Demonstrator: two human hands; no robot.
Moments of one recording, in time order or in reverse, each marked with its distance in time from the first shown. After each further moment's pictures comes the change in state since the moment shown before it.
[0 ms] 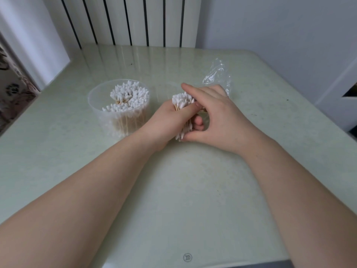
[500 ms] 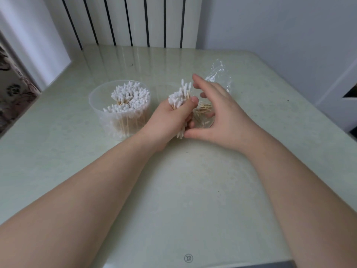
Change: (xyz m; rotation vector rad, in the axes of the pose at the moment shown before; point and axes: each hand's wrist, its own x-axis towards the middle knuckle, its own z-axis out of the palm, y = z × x) left_hand 0.003 -0.004 -0.002 0.069 0.170 0.039; right_hand -0.003 0.001 -0.006 0.146 -0.046 0.182
